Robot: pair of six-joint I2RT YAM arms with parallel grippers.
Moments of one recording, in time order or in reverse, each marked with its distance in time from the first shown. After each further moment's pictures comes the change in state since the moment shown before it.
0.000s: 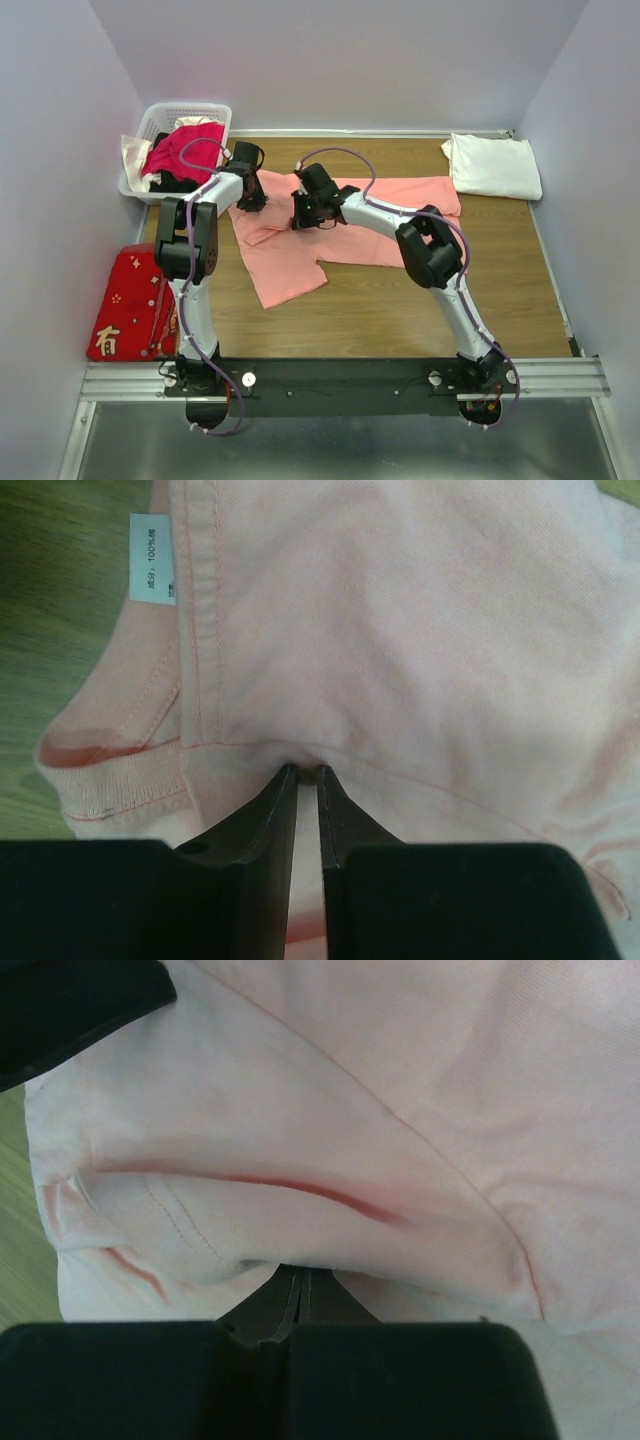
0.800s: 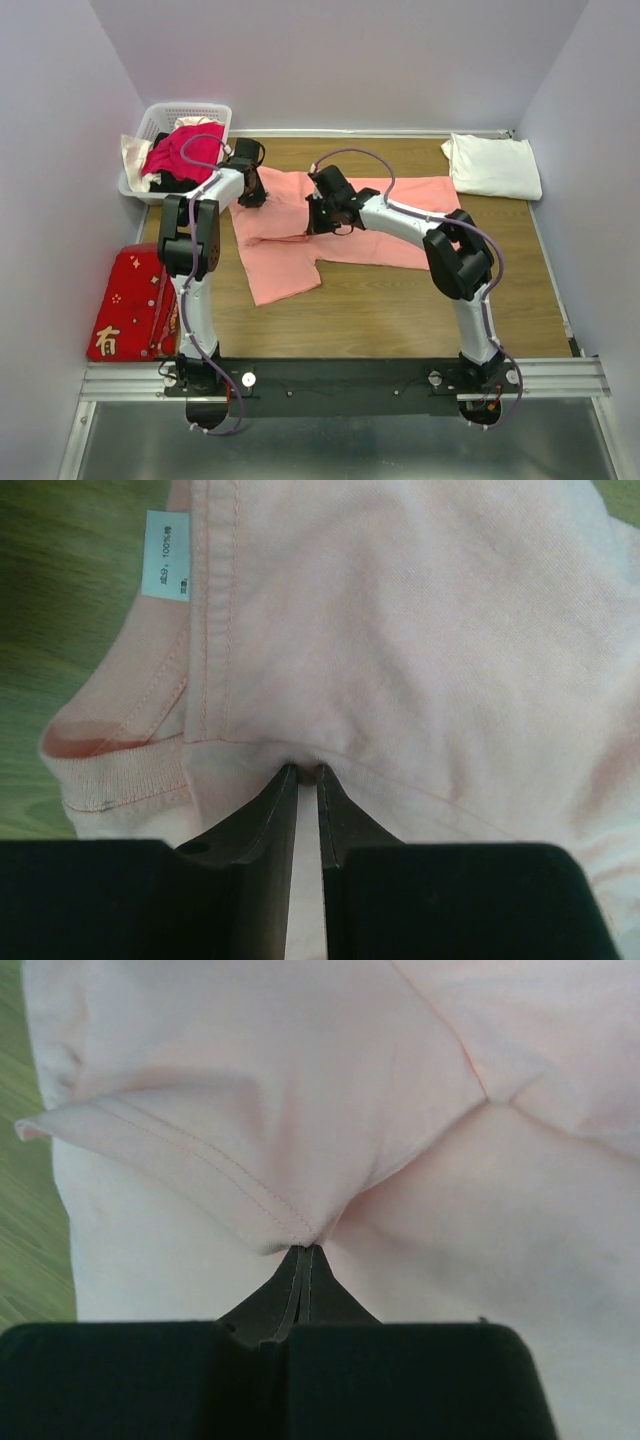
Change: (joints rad) left arm 0.002 0.040 0.065 -0.019 -0.019 0.005; right arm 0.002 -0.248 -0.239 -0.027 0.034 -0.004
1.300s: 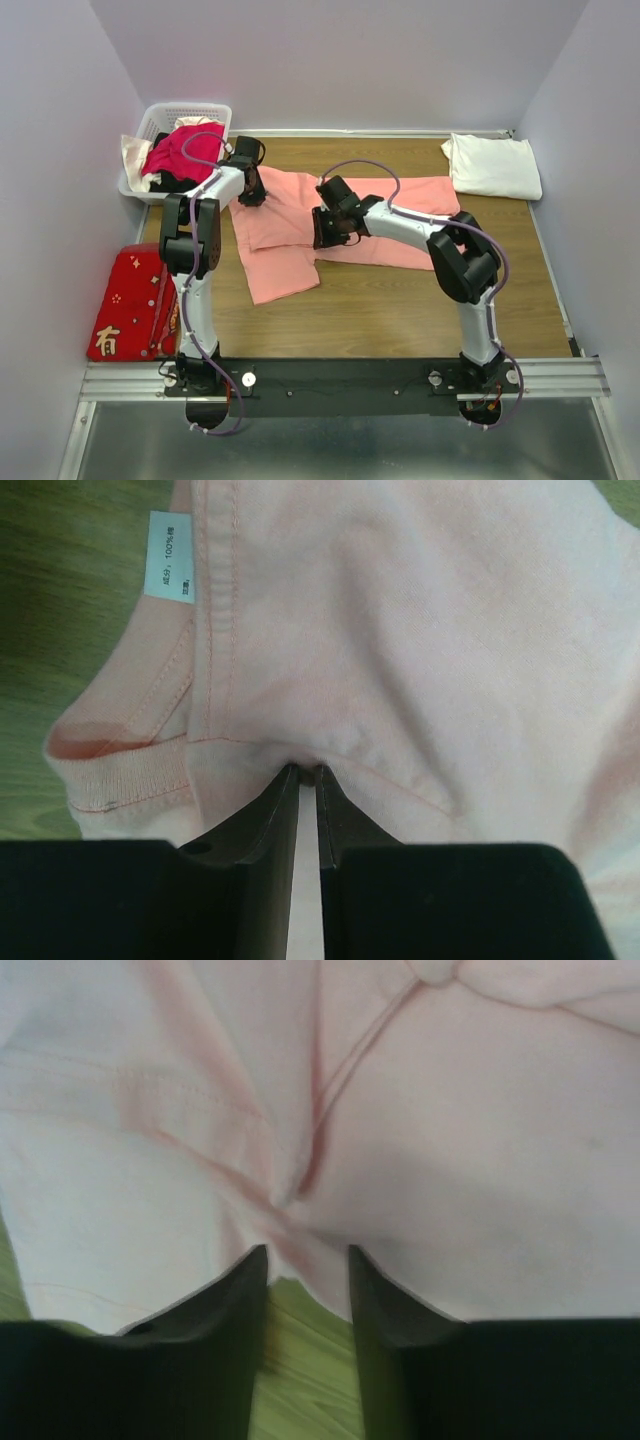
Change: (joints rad) left arm 0.002 0.023 0.042 -0.028 -0.004 0.019; right arm 0.003 -0.044 -0.126 -0.047 0.000 0.027
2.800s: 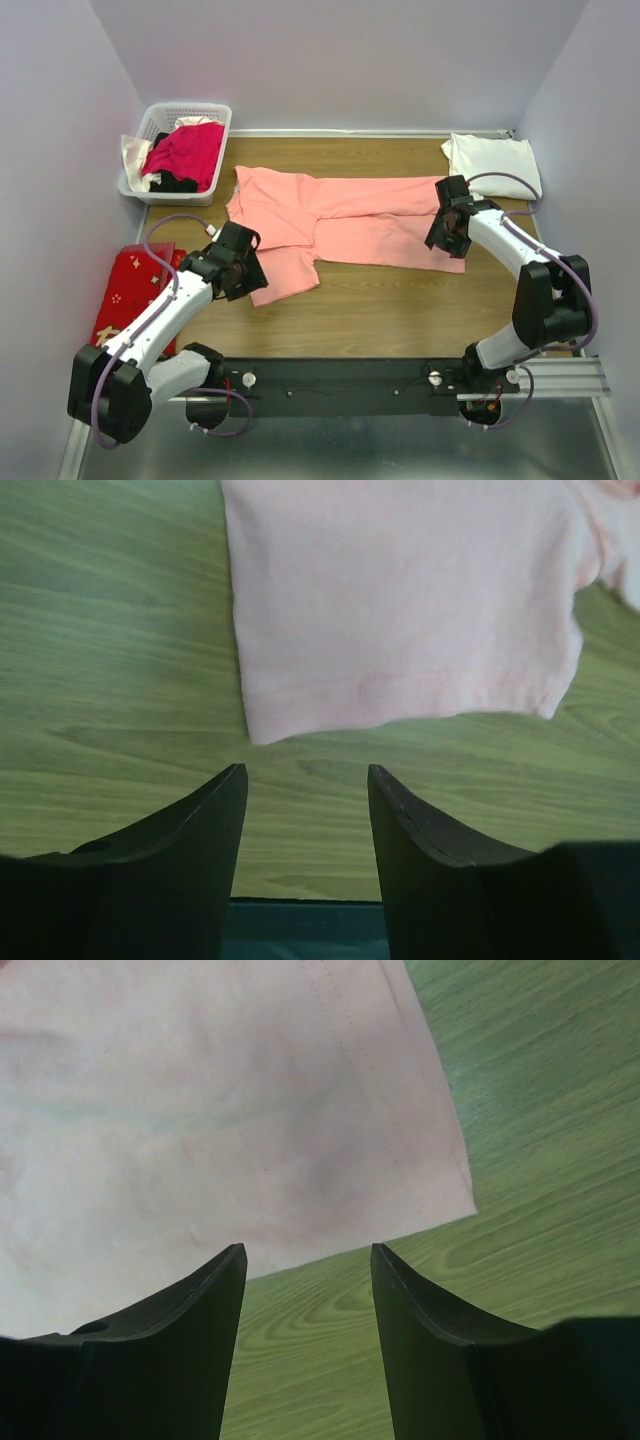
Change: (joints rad) left arm -0.250 -1.093 -0.887 -0.261 0.023 -0.276; right arm -0.542 -0.535 -0.472 -0.305 0.377 0.135
